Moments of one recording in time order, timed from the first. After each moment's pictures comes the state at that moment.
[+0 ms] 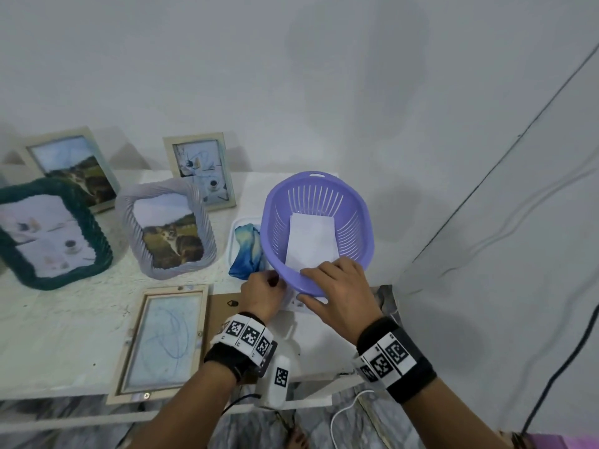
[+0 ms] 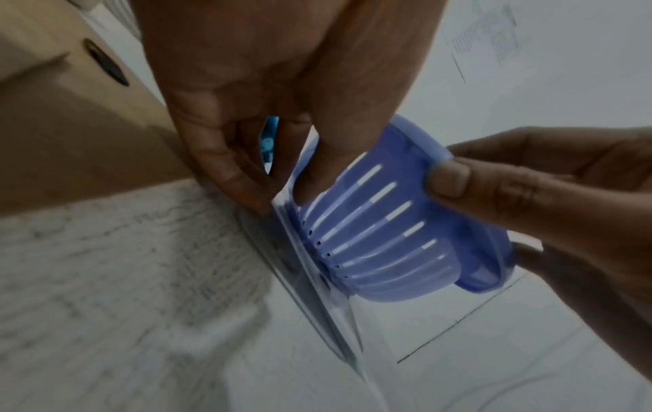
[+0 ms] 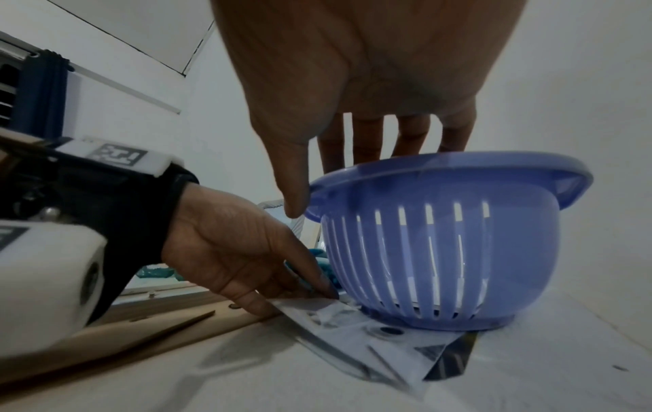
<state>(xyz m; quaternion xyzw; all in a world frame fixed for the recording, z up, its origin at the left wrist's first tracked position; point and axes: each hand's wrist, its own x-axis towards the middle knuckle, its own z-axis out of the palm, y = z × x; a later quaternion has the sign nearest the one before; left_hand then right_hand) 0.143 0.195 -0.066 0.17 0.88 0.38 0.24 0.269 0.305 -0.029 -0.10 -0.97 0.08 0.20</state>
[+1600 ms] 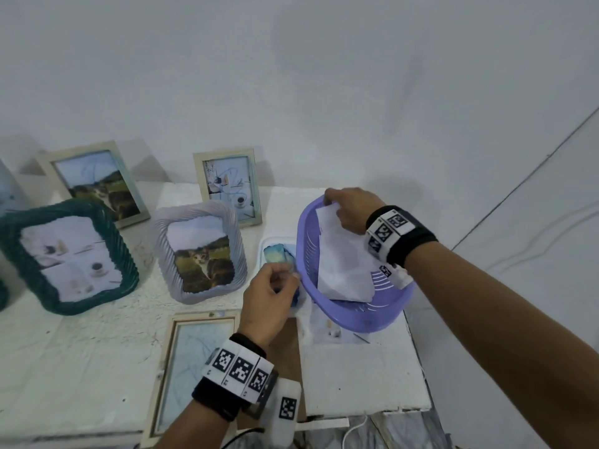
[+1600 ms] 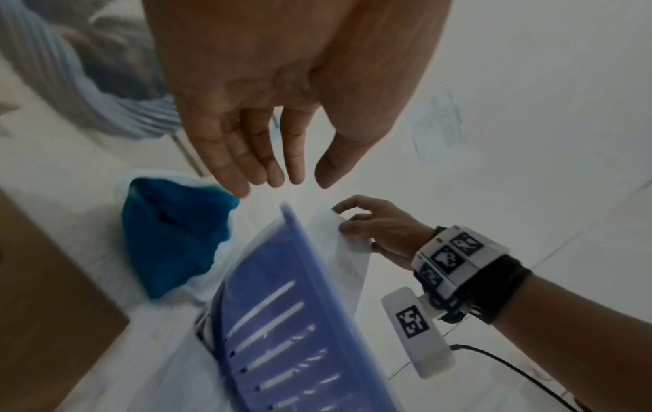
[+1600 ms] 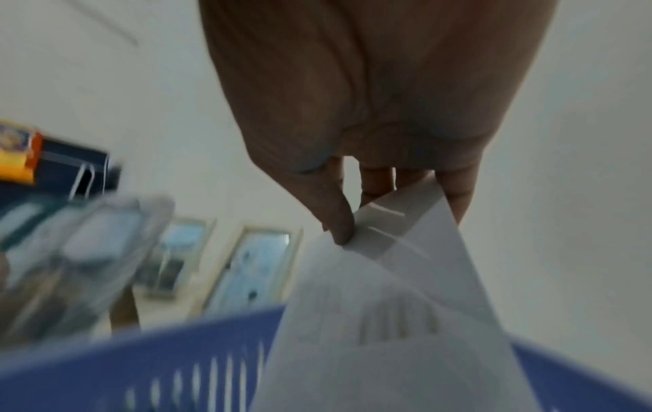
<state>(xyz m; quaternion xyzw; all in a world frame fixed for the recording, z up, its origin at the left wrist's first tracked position) 0.098 0.159 -0.029 0.15 0.75 0.61 0.22 0.096 0.393 0.054 -0.19 -0.98 0.06 -0.07</state>
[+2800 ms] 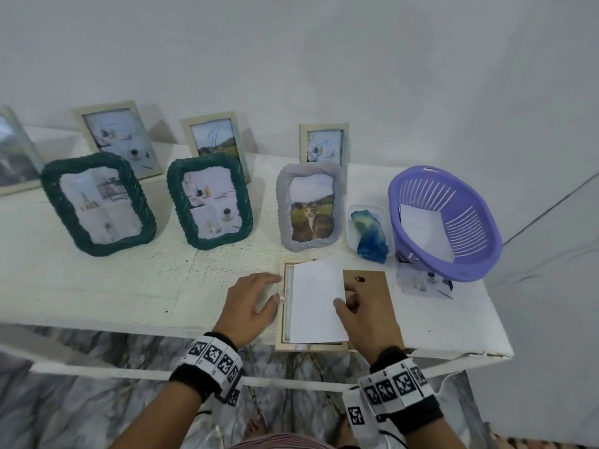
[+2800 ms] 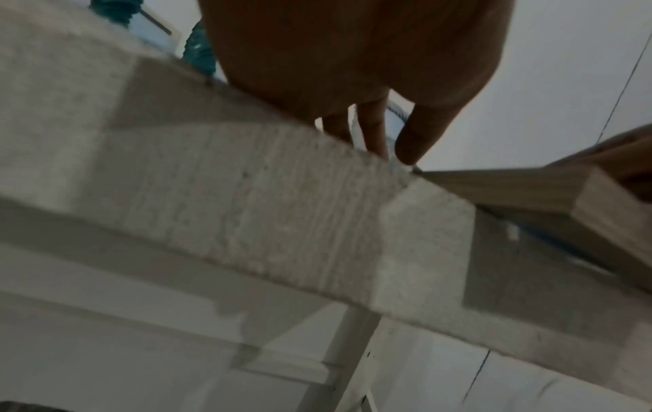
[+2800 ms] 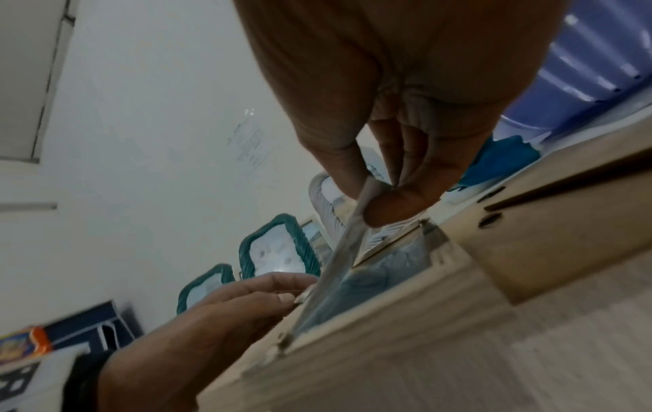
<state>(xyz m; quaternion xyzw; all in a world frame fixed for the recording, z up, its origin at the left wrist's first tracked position) 0.037 -0.088 -0.110 0.37 0.82 0.42 0.12 0.190 0.095 -0.057 -0.37 -0.85 0.36 0.07</state>
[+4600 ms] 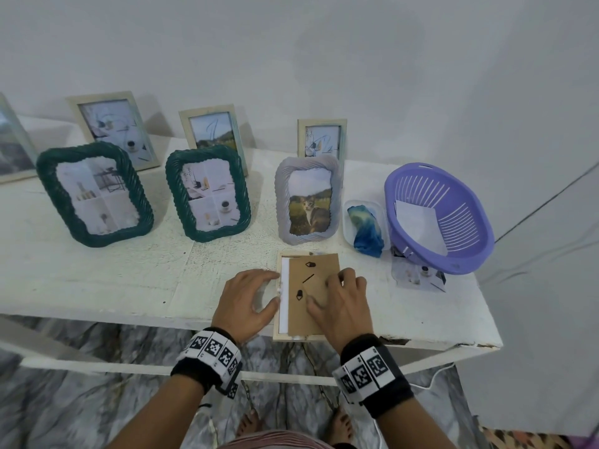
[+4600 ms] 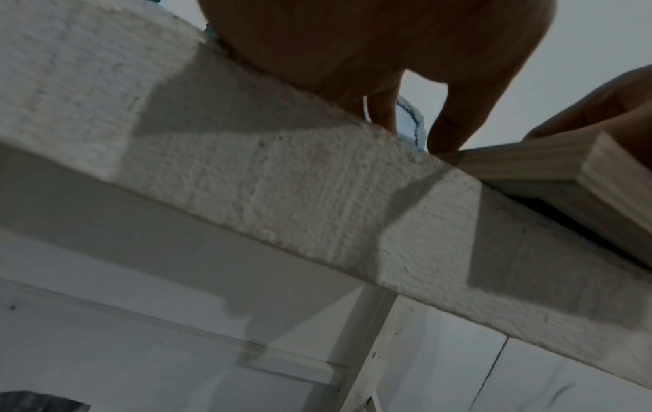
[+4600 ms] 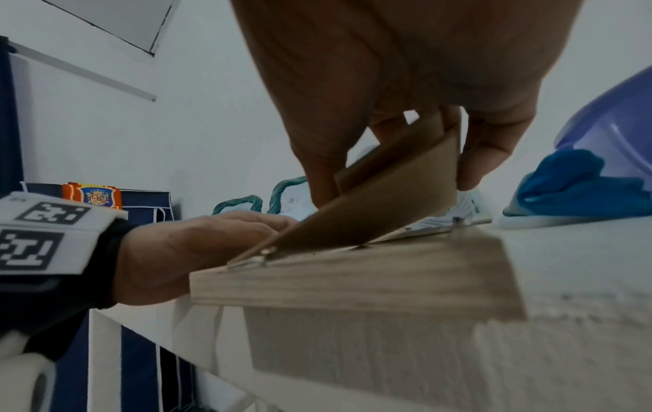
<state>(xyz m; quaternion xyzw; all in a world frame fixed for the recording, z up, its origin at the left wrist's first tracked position) 0.041 -0.090 -0.127 0.40 0.83 0.40 0.05 0.170 0.063 -0.050 -0.28 -0.95 0.07 0.10</state>
